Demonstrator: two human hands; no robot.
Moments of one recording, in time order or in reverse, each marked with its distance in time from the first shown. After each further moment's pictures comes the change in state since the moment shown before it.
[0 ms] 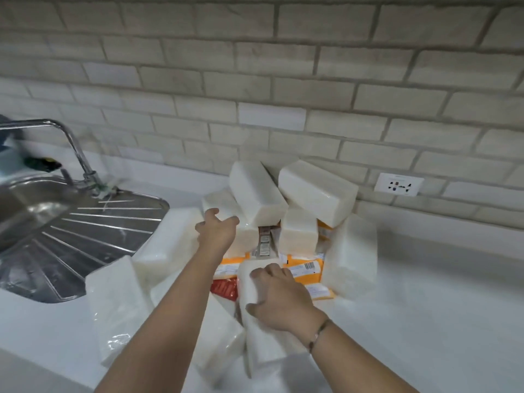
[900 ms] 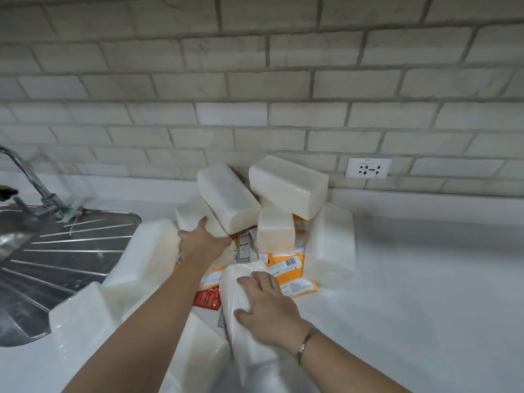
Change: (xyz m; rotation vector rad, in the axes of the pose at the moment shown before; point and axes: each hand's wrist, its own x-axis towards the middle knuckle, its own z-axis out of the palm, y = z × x) left_hand 0.043 -0.022 0.047 0.559 -0.039 0.085; right_hand -0.001 0.032 0.030 0.174 0.095 0.014
